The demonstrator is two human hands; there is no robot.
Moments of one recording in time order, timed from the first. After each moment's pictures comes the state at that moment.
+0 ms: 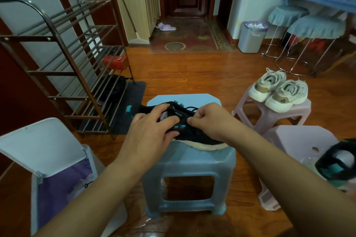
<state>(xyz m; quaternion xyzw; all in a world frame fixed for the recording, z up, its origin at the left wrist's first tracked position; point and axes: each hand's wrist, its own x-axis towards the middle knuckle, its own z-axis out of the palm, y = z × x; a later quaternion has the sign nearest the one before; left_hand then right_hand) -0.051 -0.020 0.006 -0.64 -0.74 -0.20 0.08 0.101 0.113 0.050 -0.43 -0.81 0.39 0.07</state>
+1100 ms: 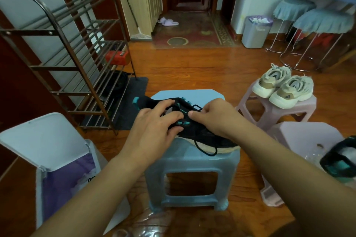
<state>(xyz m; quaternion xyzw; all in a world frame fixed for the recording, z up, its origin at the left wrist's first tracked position) -0.051 -0.020 0.007 -0.64 -0.73 -0.21 0.06 0.097 0.111 0.050 -0.45 -0.82 0.34 0.04</state>
